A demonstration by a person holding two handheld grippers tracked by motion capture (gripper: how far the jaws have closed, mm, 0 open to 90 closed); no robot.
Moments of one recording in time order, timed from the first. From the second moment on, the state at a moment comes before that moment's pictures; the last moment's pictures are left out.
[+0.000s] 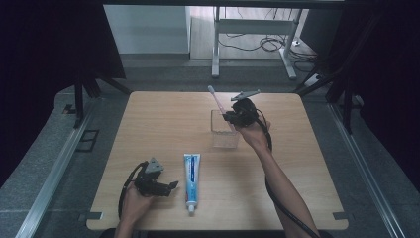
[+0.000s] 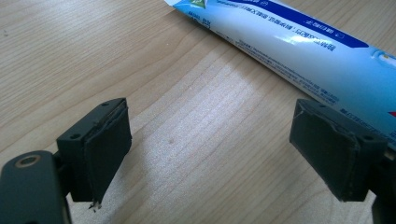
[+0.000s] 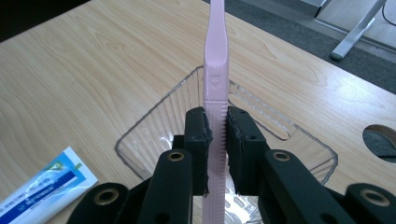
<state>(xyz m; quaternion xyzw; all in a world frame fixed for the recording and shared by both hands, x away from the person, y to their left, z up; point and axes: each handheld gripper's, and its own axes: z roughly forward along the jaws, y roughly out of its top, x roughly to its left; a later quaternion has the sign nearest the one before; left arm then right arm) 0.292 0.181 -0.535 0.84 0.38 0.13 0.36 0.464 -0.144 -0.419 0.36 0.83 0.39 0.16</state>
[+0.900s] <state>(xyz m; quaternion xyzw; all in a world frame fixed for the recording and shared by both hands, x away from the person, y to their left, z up) 0.293 0.180 -0.536 0.85 0.38 0.13 0.35 0.477 -0.134 -0.451 0.36 0.86 0.32 0.14</state>
